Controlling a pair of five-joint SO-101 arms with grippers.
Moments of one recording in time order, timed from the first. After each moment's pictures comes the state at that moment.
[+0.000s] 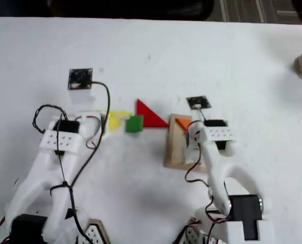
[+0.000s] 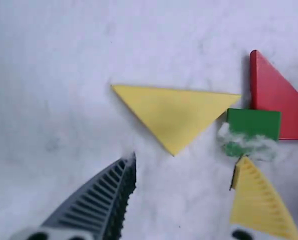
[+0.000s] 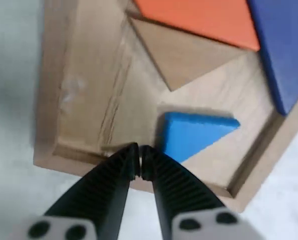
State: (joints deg) left arm -0.5 -23.1 50.3 44.4 11.8; right arm -5.0 -9.6 47.2 59.6 8.8
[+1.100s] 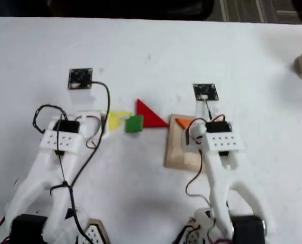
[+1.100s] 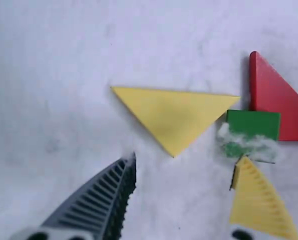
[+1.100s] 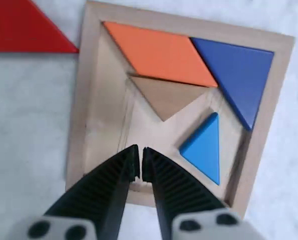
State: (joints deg) left arm -0.5 -23.1 50.3 44.1 11.8; right arm -7.4 -20.0 47.3 57.2 0.4
